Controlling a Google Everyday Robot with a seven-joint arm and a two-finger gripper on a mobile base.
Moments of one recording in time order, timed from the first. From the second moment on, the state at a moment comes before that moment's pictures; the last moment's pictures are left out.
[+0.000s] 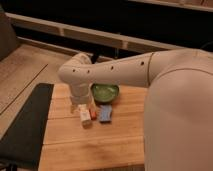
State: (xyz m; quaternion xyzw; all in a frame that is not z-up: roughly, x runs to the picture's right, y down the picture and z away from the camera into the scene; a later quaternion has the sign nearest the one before) arm -0.109 0.102 0.703 -0.26 0.23 0.64 0.68
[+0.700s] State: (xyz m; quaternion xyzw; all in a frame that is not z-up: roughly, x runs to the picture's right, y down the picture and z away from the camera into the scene) arm 0.001 0.069 0.756 -0.22 0.24 0.63 0.70
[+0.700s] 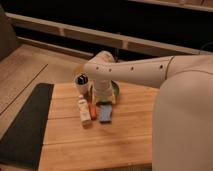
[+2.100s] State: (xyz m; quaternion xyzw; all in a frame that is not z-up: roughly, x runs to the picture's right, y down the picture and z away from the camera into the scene) arm -0.025 0.116 0.819 -0.28 0.31 0.54 0.73
